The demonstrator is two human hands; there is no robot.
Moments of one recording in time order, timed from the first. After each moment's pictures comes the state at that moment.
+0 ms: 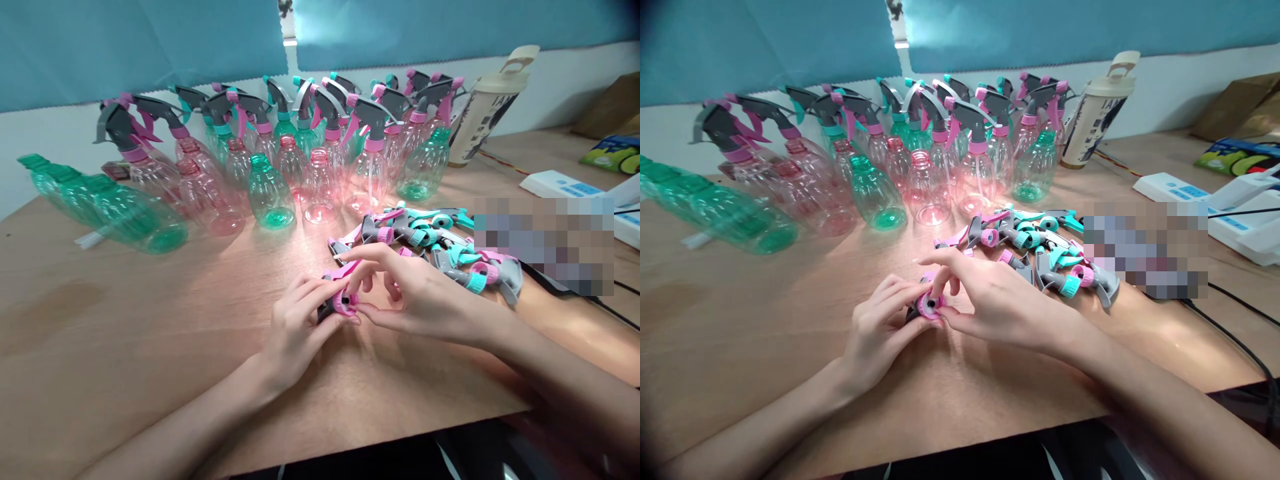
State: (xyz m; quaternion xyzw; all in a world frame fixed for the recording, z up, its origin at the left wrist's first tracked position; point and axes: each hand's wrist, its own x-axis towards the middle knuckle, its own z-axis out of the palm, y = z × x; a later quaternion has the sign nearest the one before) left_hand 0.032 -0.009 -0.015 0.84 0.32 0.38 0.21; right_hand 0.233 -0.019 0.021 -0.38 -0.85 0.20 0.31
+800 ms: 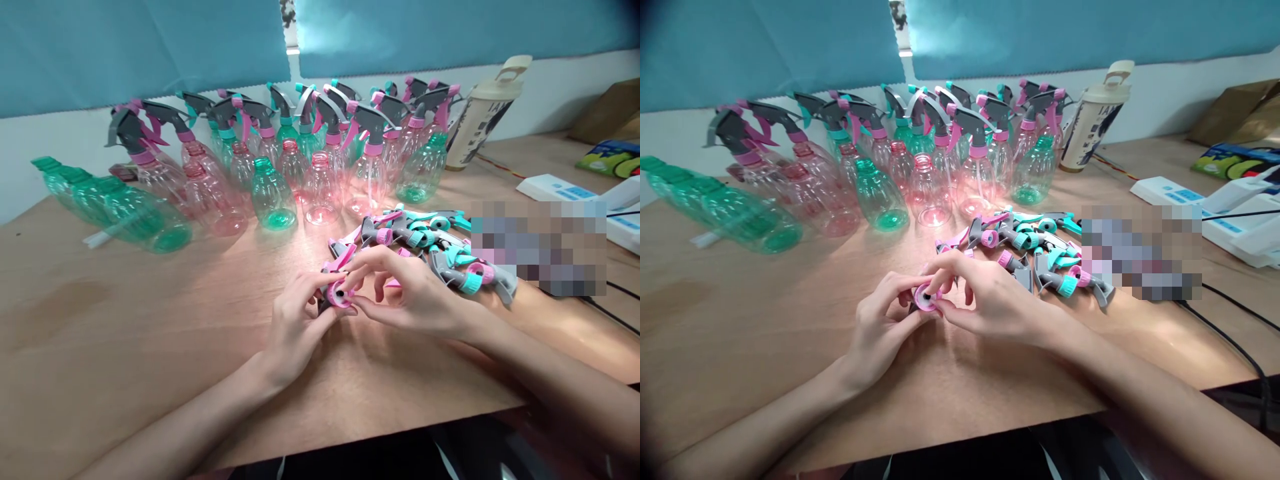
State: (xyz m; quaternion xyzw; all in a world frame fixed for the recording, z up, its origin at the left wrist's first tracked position) left_hand 0.036 -0.013 -0.014 0.79 0.37 0.41 0.25; right_hand 0.231 -0.013 0.004 -0.32 -0.82 0.23 0.41
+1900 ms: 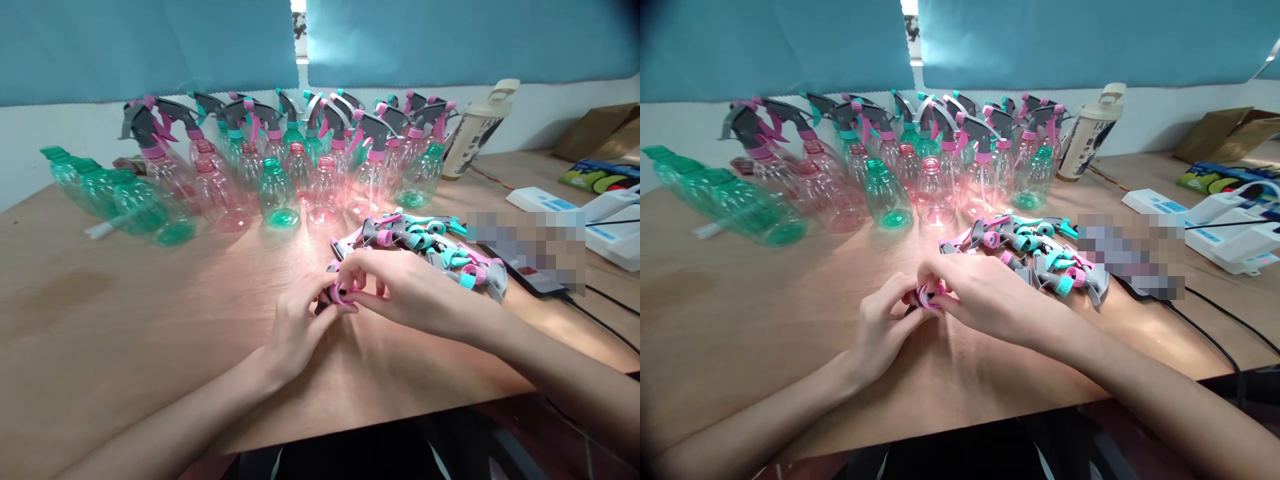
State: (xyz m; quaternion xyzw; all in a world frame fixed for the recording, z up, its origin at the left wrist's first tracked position) left_hand 0.032 -0.017 -0.016 0.80 0.35 0.43 0.24; right_hand 0.216 -0.021 0.037 -0.40 -0.86 0.15 0.26
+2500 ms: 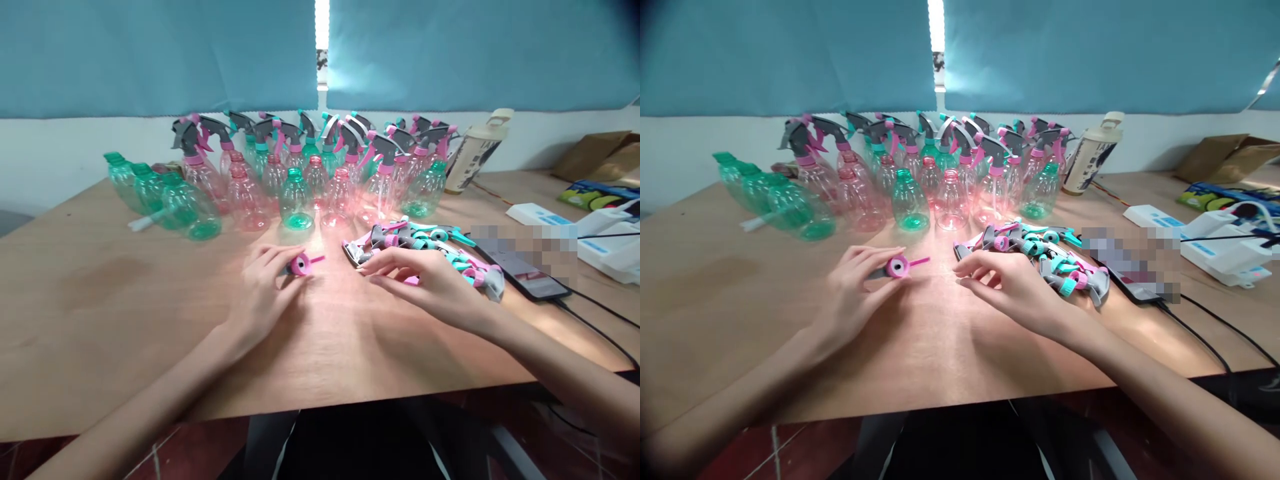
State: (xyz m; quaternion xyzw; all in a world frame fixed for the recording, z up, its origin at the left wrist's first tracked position) left_hand -0.029 -0.003 0.010 0.83 0.42 0.36 0.02; right_hand 0.226 -0.037 0.039 -0.46 -0.77 0.28 0.34
